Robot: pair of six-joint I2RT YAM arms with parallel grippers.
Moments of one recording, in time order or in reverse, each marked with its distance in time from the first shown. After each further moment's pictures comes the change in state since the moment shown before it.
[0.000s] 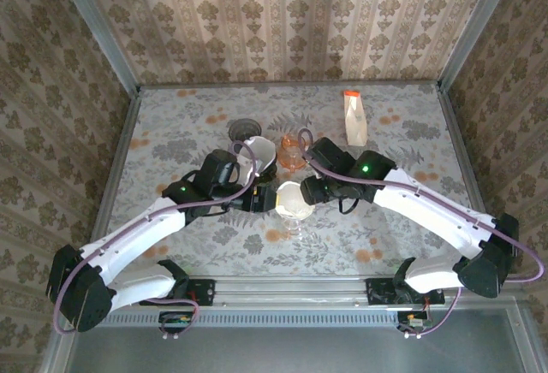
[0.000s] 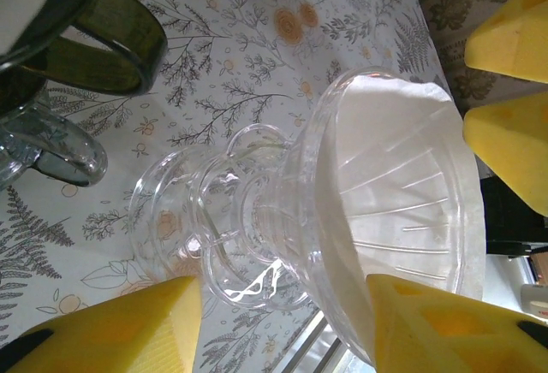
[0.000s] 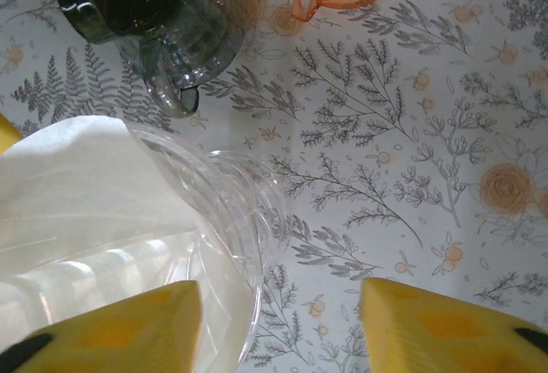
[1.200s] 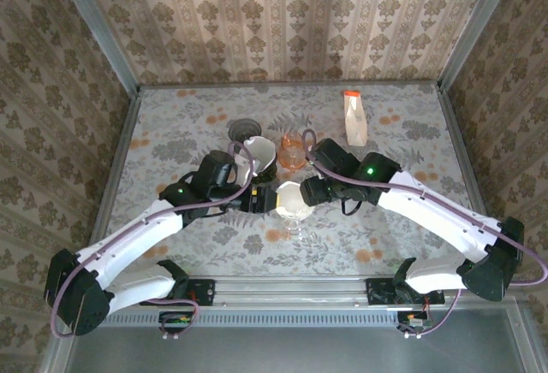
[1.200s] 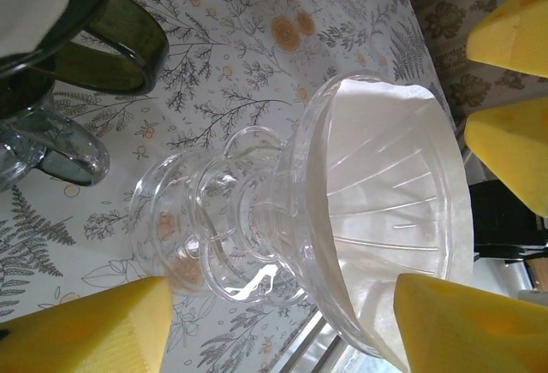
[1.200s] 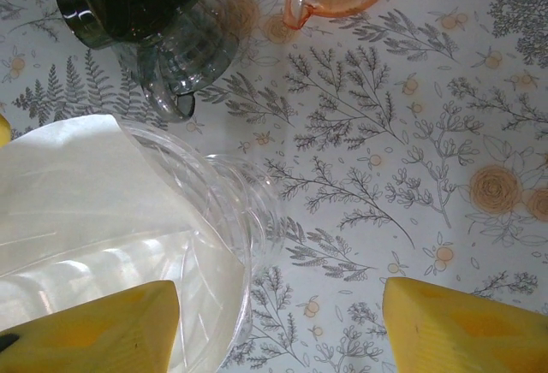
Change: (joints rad) left arm 0.001 -0.035 -0.007 -0.003 -0.013 -0.014; right arm 0.000 -0.039 -0.012 0.004 0.021 -0.001
